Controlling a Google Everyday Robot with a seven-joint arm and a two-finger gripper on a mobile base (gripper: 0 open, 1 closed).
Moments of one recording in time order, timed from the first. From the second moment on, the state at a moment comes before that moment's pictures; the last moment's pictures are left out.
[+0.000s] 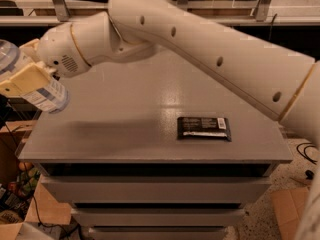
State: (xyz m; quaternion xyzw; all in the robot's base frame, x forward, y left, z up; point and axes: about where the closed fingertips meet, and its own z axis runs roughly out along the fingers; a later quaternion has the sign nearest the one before) arm 0.468 0.277 0.983 -0.63 0.47 0.47 0.40
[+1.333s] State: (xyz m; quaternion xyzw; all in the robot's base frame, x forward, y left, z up) arm 0.493 0.269 0.988 -0.67 0.54 0.37 0.35
